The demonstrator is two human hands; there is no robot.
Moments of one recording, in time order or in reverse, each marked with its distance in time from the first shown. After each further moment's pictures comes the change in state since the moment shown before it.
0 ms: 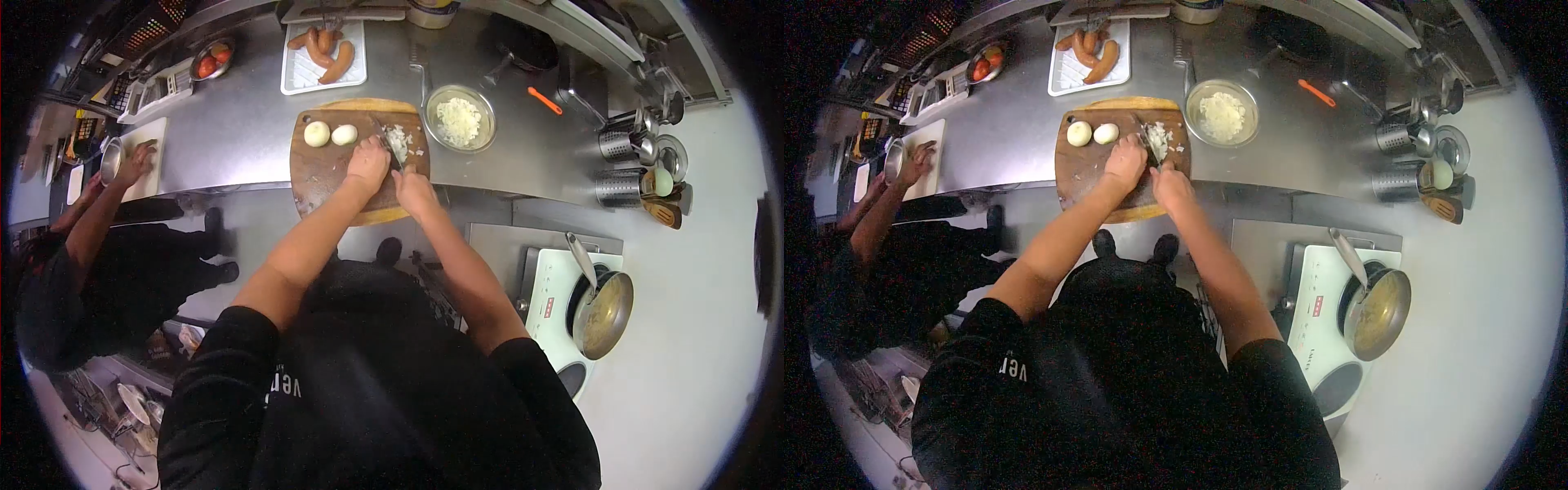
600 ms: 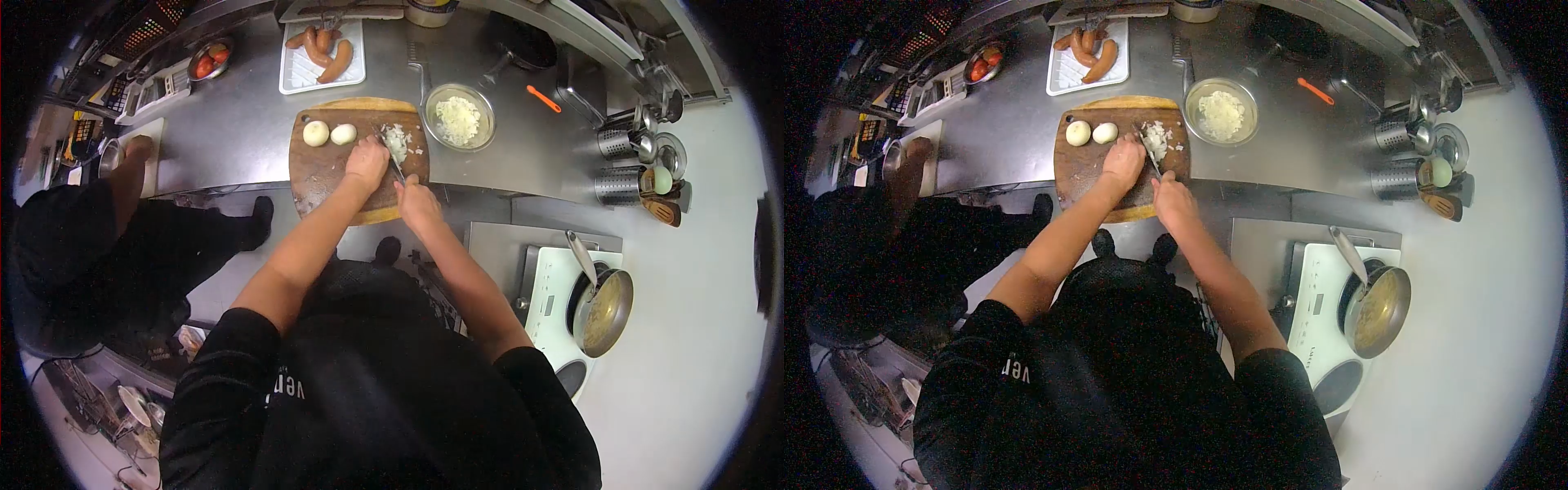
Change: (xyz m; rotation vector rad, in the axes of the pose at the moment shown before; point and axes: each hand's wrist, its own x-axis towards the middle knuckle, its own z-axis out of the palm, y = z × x) left_hand 0.007 -0.002 0.012 -0.041 0.056 -0.054; right_hand -0.036 -0.017 -0.021 -0.048 -0.073 0.091
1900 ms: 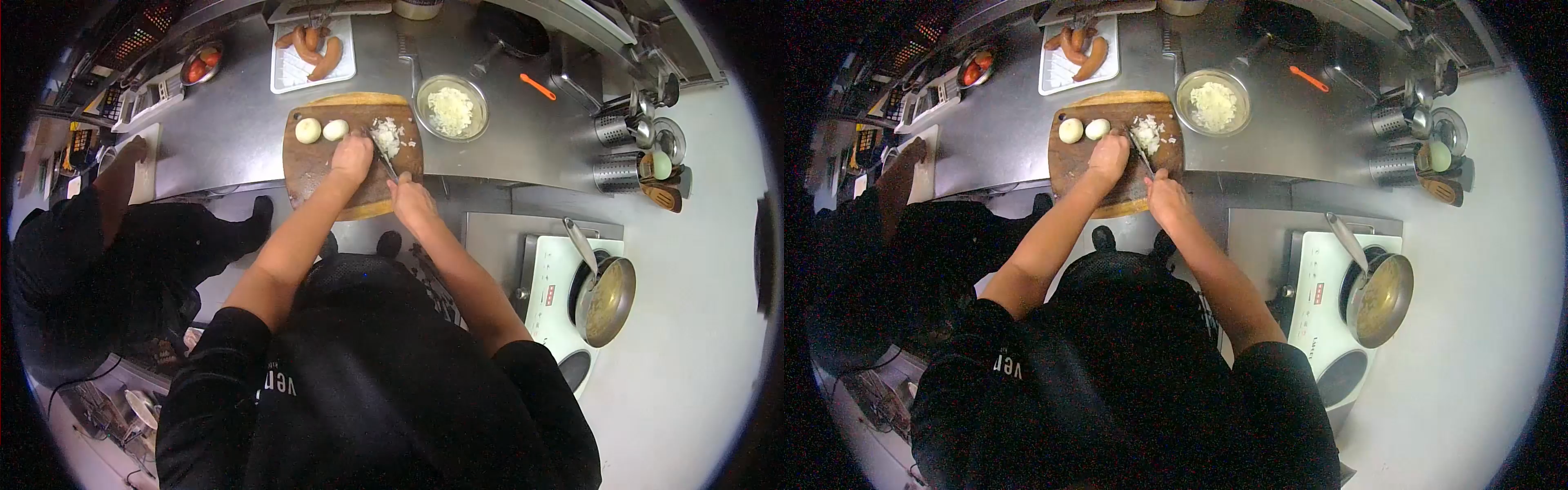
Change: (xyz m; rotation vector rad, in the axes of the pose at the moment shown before) left_hand -0.004 -0.014 -0.002 -0.161 0.027 -0.043; right_hand -0.010 0.004 0.001 0.056 0.000 -0.040
